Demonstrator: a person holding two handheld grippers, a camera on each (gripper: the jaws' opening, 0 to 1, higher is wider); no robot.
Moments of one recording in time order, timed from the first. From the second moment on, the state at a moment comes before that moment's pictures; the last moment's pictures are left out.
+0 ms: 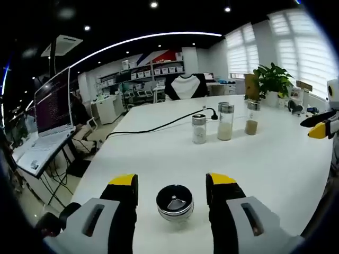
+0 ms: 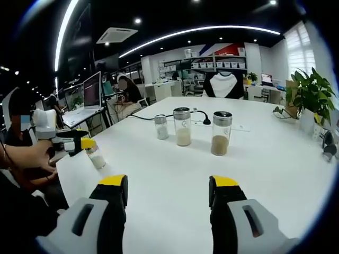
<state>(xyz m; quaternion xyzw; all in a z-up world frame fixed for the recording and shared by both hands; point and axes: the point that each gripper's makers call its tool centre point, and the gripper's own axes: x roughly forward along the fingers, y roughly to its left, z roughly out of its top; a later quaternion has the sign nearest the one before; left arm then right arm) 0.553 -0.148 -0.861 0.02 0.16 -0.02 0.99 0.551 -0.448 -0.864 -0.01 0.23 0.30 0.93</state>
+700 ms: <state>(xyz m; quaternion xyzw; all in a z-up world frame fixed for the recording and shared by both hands) 0.534 -0.170 -0.854 -0.02 0.19 -0.05 0.98 0.549 -0.446 -0.870 0.00 0.24 0.32 0.92</state>
